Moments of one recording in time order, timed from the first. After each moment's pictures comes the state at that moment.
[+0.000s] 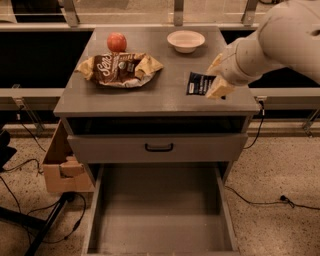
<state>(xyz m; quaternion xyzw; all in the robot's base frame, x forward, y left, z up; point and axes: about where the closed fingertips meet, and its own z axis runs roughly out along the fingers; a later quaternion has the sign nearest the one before) 0.639 -0.166 0.912 -0.66 0.65 -0.16 0.35</state>
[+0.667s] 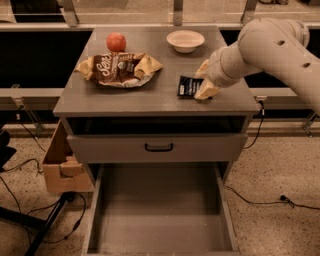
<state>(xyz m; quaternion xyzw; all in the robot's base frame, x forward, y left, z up) 0.697 -0.145 0.865 -0.68 0.63 -0.13 0.36</state>
